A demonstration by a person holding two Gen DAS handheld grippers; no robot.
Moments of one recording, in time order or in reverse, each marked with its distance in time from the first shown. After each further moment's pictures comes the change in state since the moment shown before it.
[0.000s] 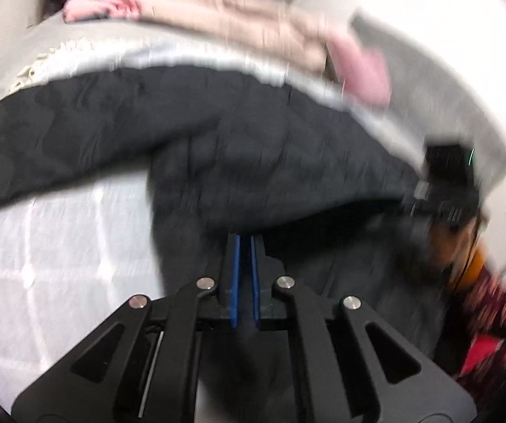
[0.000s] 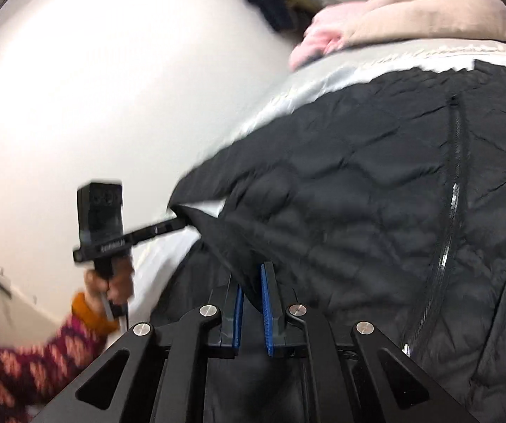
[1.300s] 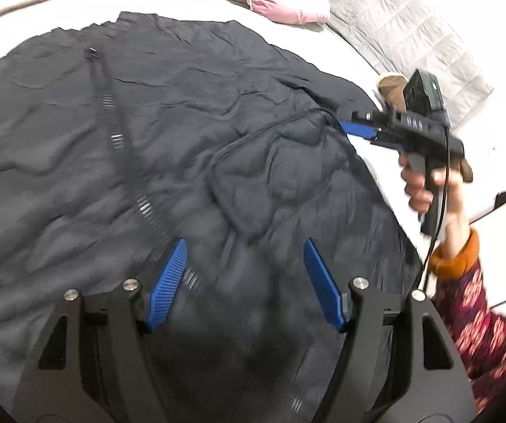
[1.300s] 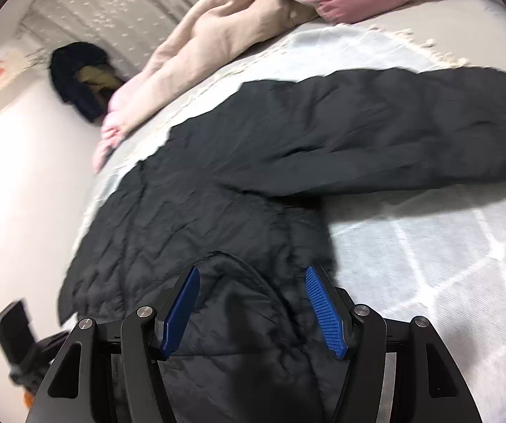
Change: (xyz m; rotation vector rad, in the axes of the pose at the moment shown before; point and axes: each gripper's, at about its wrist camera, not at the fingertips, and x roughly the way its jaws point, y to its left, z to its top) left arm 0.181 -0.231 0.094 0.148 0.262 -0.222; right arm -0.227 -0.195 -0.049 0.528 -0.279 -0.447
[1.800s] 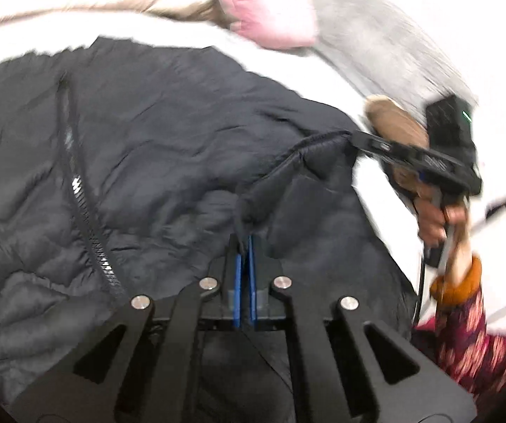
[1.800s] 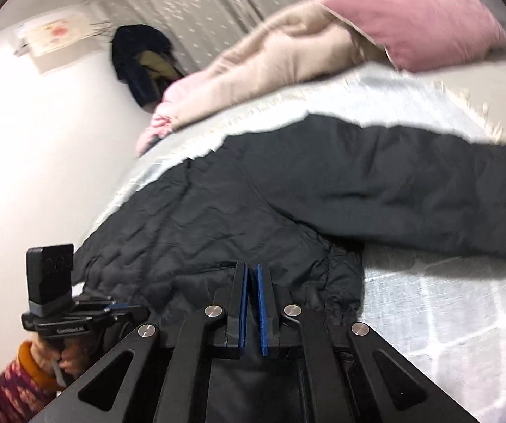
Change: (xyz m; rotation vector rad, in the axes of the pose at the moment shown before) left arm -0.003 -0.019 0.010 0.083 -0.129 -0.060; right arm -0.041 0.032 -0.006 -0.230 -0.101 0.035
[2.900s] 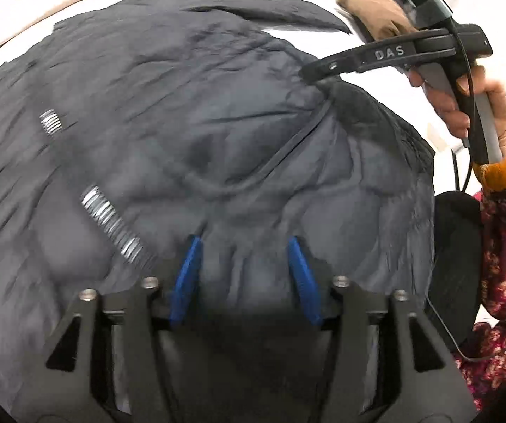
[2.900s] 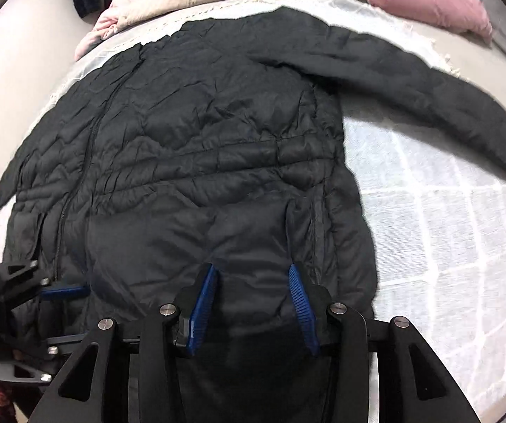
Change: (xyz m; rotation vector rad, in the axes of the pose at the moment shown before) left arm 0.000 -0.068 -0.093 0.216 0.266 0.169; right arm 0.016 0.047 -0.074 -0.049 0.348 -0.361
